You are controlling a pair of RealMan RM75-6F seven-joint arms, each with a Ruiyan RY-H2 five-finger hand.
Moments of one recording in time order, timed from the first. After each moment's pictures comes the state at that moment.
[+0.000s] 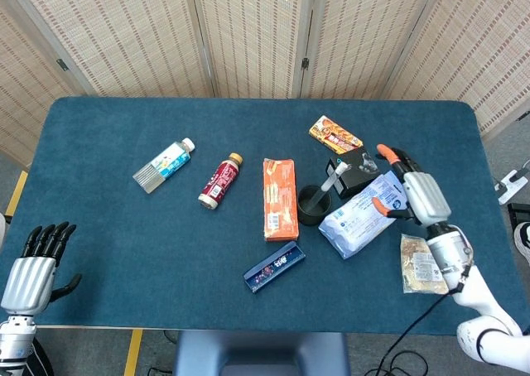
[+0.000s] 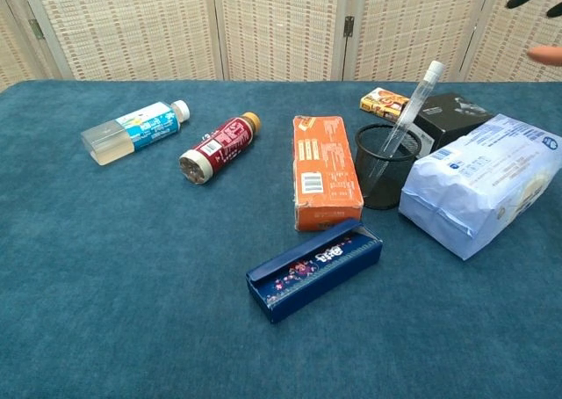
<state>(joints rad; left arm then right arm) -0.12 -1.21 -0.04 -1.55 1.52 1.48 0.14 0.47 -1.12 0.22 -1.67 -1.30 1.16 0.23</state>
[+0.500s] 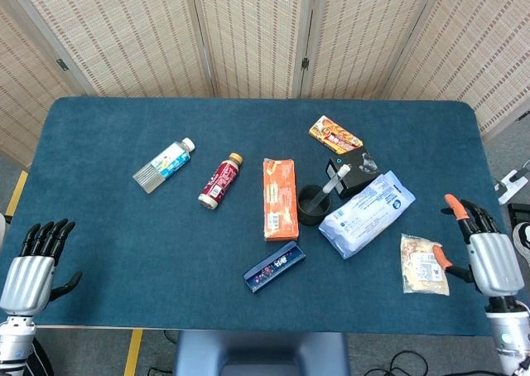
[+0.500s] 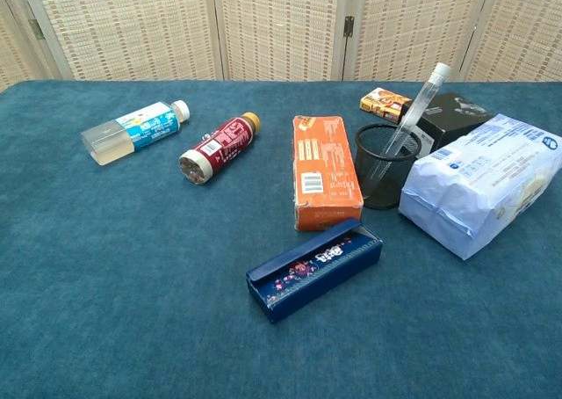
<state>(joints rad) -0.12 -1.20 -0.05 -1.59 1.54 1.52 0.15 0.14 -1.05 0.04 -1.77 -1.48 1.54 0.05</state>
